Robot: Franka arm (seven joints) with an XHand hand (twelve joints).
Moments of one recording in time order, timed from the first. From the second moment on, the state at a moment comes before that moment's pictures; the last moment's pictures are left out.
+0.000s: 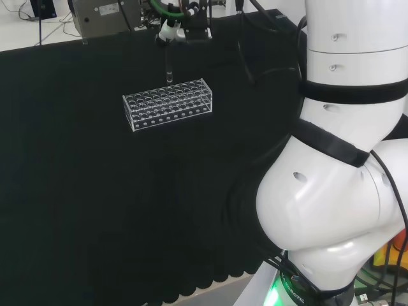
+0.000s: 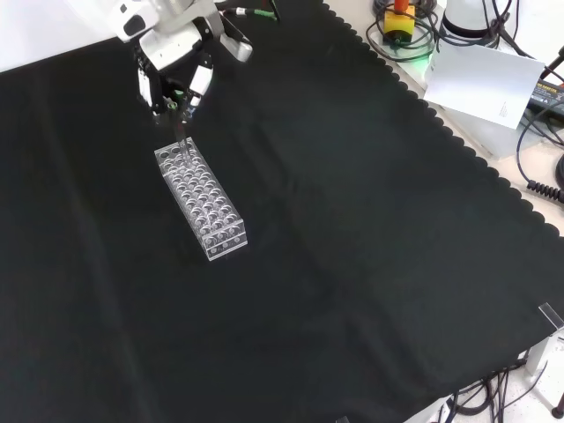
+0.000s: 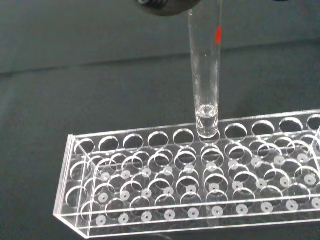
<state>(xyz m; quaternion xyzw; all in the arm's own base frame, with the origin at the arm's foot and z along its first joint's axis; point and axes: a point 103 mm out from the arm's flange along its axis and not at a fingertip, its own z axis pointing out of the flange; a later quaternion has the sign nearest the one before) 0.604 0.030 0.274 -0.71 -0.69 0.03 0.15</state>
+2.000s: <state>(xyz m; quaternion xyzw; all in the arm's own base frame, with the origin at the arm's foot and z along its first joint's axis) 0.616 0.022 0.238 -0.70 -0.69 0.06 0.17</state>
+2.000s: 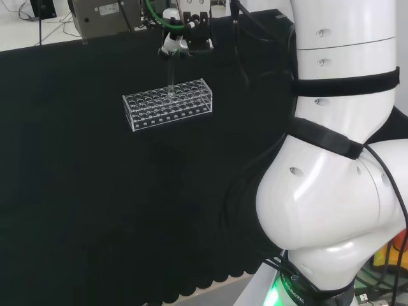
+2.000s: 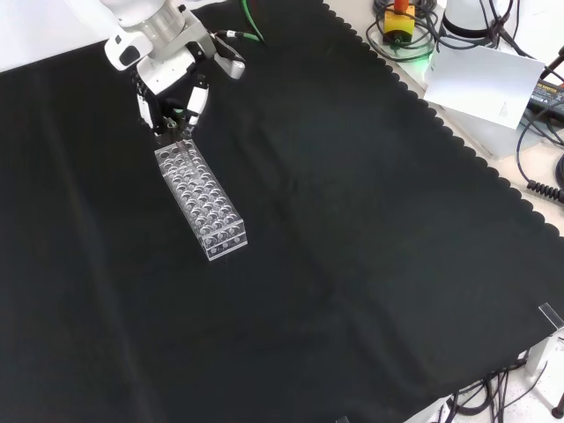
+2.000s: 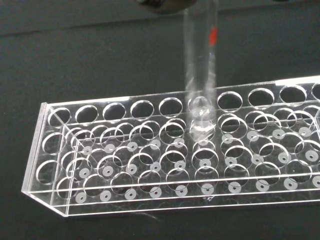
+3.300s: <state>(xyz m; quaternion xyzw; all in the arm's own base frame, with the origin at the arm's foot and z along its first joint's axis) 0.620 0.024 0.235 -0.70 -0.69 0.06 0.18</state>
